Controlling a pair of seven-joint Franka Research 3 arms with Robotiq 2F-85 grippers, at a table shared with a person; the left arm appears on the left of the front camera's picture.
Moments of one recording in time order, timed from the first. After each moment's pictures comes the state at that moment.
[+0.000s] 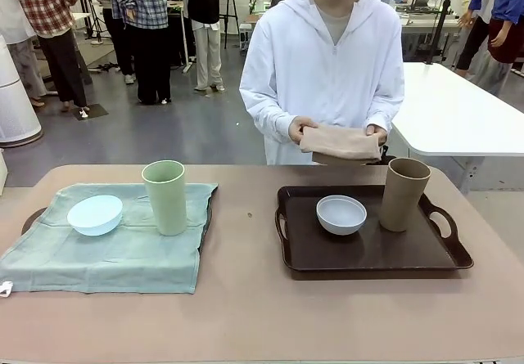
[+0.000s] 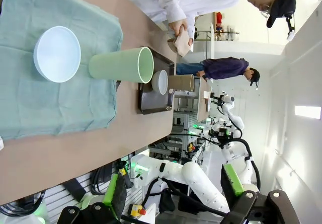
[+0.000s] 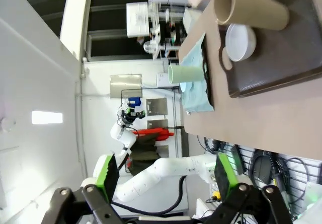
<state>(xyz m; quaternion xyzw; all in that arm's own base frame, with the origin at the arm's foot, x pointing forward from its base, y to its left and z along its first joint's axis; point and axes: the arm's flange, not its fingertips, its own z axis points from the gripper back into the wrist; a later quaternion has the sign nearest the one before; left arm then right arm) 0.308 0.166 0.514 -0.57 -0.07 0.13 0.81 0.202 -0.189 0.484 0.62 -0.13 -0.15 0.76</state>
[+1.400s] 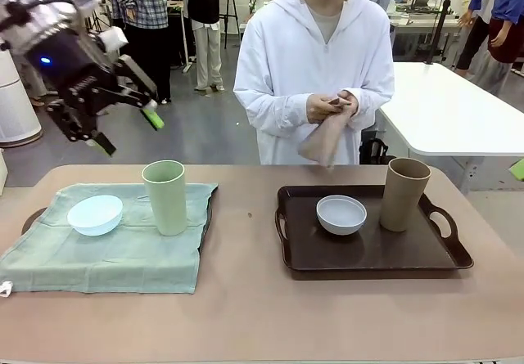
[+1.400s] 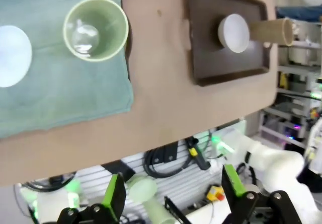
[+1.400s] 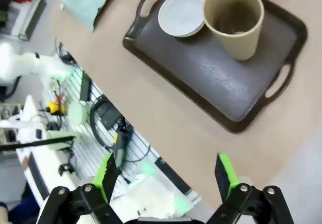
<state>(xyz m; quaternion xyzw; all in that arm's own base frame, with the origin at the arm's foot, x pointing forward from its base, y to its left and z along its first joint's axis) 0.363 -0.182 0.585 -0.24 0.01 0.00 0.97 0.337 -0.100 0.528 0.27 -0.10 0.29 0.91</state>
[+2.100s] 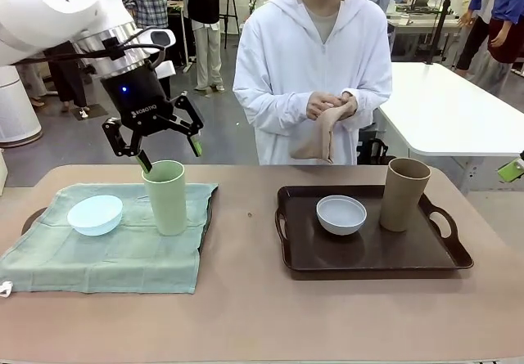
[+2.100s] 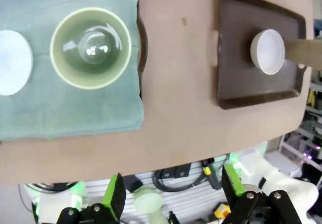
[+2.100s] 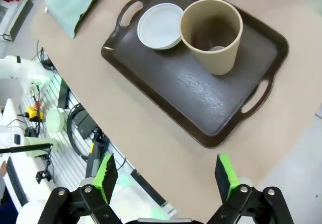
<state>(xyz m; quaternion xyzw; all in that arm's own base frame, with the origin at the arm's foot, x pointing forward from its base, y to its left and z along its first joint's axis) 0.395 -0.237 0.547 -0.16 0.02 0.03 0.99 0.349 -0.103 0.517 0.23 -0.14 0.31 0.91</state>
